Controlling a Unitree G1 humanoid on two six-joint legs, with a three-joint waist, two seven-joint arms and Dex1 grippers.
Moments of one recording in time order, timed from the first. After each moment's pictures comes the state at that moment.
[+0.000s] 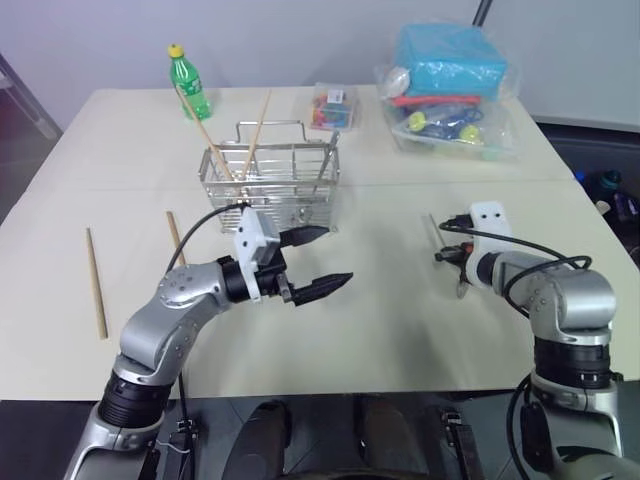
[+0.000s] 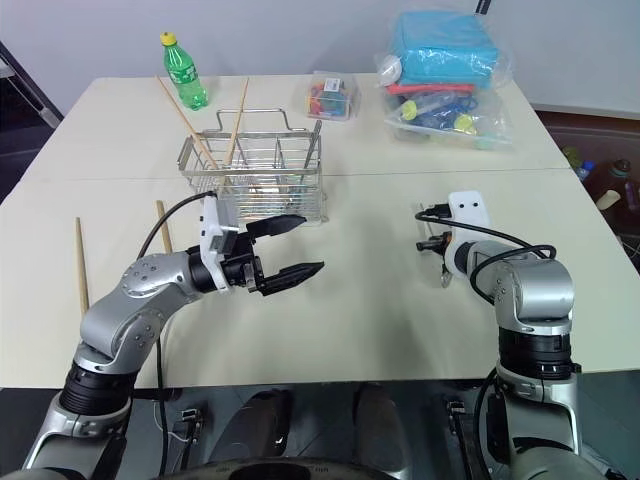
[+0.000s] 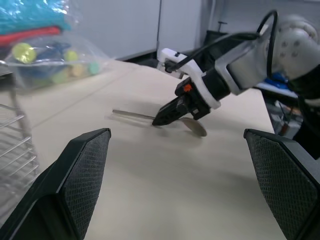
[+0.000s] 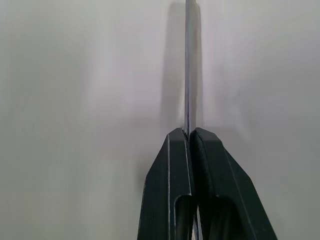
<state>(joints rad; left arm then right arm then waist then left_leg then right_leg) -0.31 0.45 -0.08 -0.39 -0.61 0.51 -0.83 -0.50 -0.48 -0.18 -0.18 0.27 1.22 0.17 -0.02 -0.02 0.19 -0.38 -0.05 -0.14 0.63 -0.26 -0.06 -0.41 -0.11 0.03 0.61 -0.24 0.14</state>
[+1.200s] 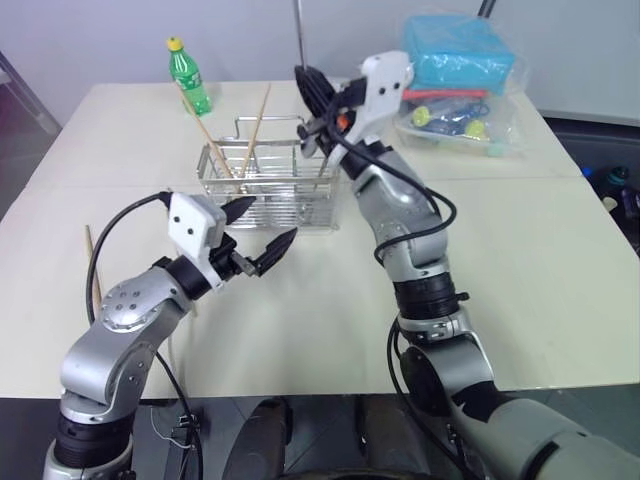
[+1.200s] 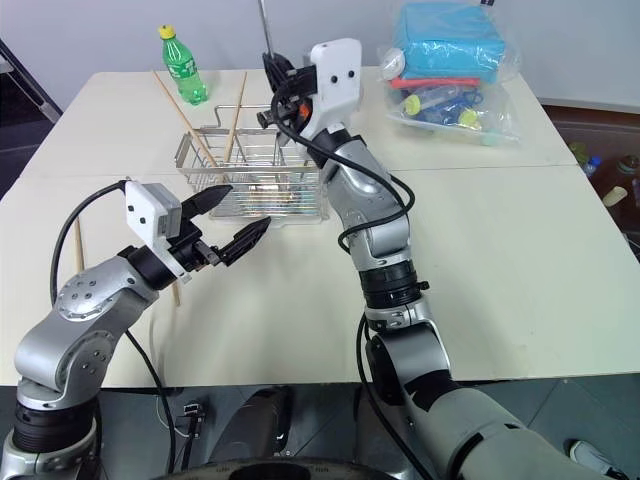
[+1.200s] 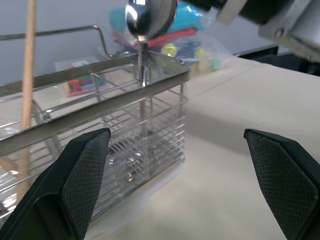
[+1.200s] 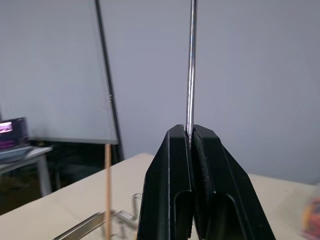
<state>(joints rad) -0.15 0.49 0.11 -0.66 -0.56 0.59 -0.40 -0.89 0.08 0.02 0.17 0.26 0.18 0.30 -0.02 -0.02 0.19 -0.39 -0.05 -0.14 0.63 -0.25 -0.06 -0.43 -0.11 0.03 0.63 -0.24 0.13</state>
